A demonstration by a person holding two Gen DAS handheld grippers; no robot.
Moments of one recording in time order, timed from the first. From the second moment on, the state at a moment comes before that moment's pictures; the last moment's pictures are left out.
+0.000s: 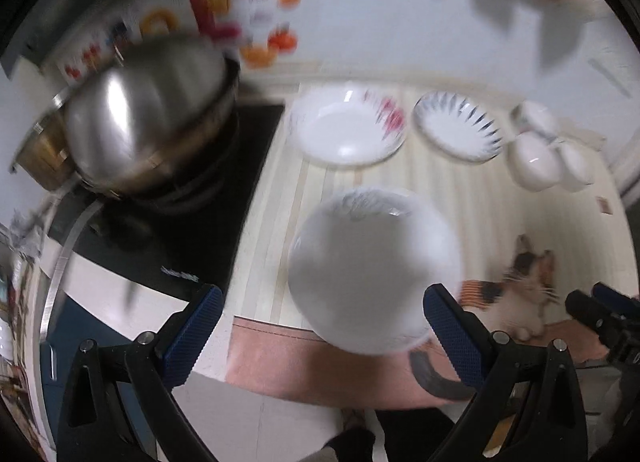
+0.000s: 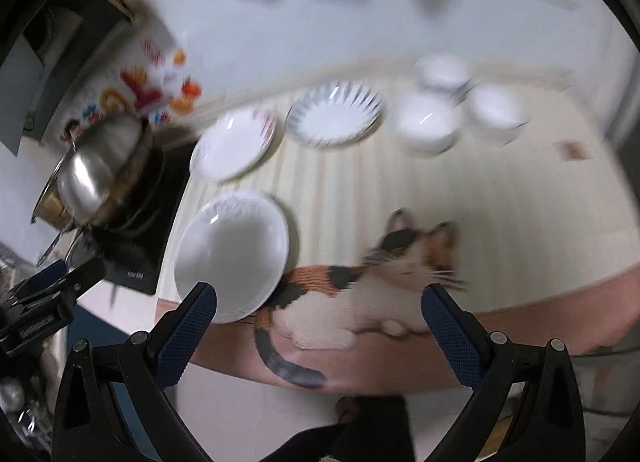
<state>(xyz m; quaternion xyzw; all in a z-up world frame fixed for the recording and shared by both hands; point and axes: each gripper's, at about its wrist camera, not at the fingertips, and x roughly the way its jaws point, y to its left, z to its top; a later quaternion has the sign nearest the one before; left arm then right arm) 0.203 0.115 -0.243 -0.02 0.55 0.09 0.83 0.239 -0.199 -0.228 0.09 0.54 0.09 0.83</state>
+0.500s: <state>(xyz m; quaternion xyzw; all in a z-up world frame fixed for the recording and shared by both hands) 0.281 0.171 -0.389 -0.10 0.68 0.07 0.72 0.376 -0.117 -0.416 0.07 0.67 0.21 0.71</state>
